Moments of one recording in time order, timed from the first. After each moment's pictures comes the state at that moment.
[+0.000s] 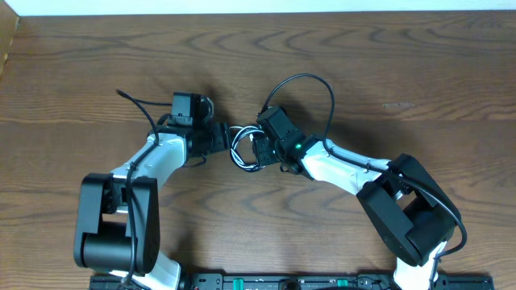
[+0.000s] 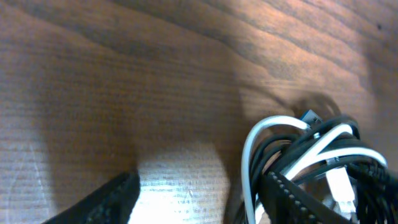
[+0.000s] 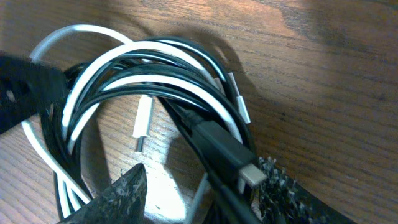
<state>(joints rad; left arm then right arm) -0.11 1.75 0.90 -0.31 0.28 -0.33 0.73 1.96 1.12 -0.15 -0.05 0.50</state>
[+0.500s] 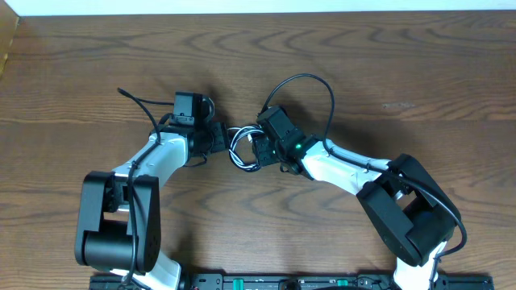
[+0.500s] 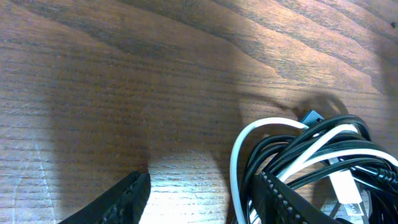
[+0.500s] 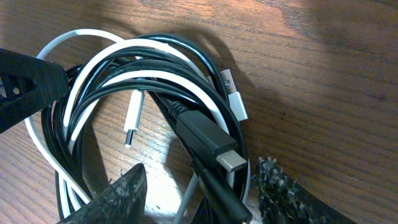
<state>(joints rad) -0.12 1.75 0.90 -0.31 0.24 -0.33 0.73 1.96 1.12 -0.15 -0.05 0.50</state>
